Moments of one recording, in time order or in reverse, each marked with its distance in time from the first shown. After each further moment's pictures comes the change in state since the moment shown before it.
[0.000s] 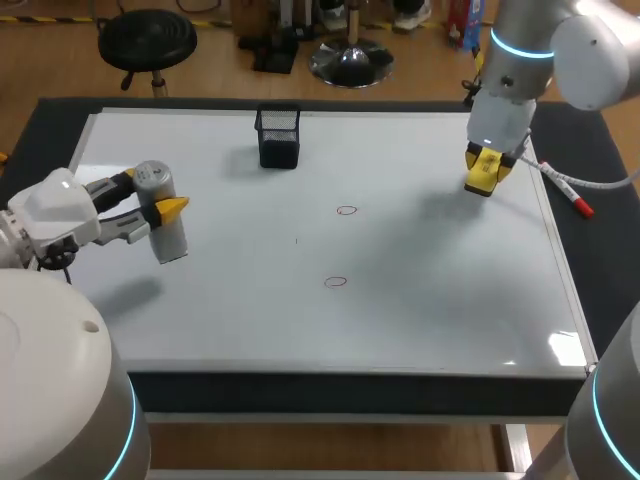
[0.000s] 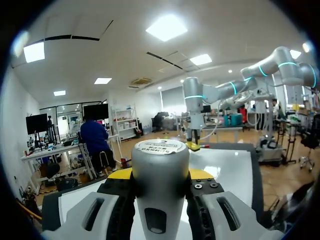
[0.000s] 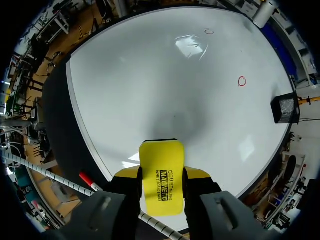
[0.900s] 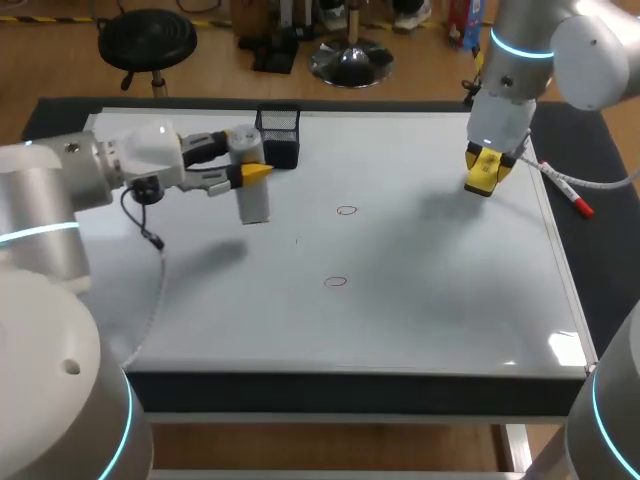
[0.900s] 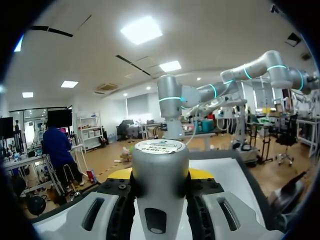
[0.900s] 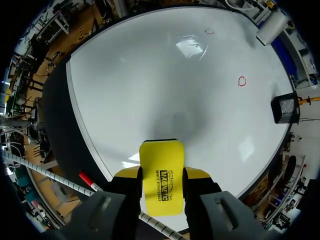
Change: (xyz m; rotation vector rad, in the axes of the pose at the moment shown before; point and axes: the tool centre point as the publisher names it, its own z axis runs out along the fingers) left arm 0.025 -0.011 0.140 0.075 0.333 0.005; right arm 0.000 0.000 0.000 0.000 0.000 0.000
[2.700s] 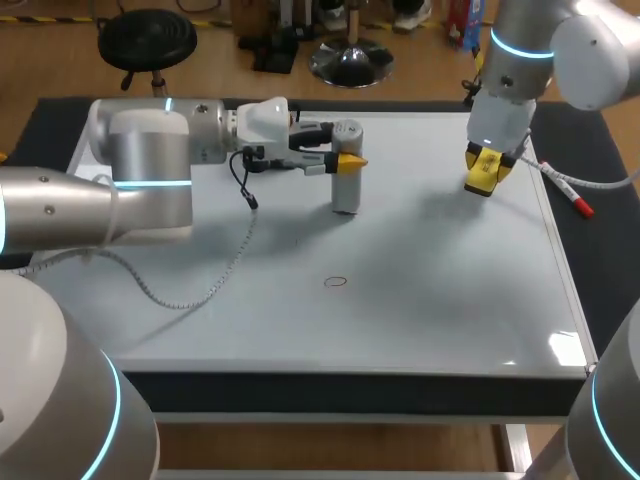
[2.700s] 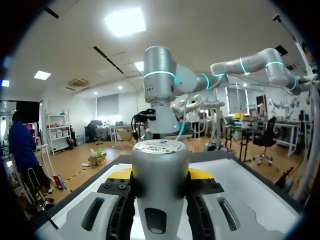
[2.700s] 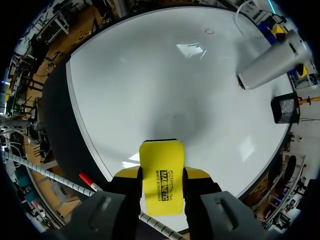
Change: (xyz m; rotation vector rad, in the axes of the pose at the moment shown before) left arm -0.004 0.048 0.165 0.031 0.290 -0.037; right arm 0.000 0.000 0.000 0.000 0.000 0.000
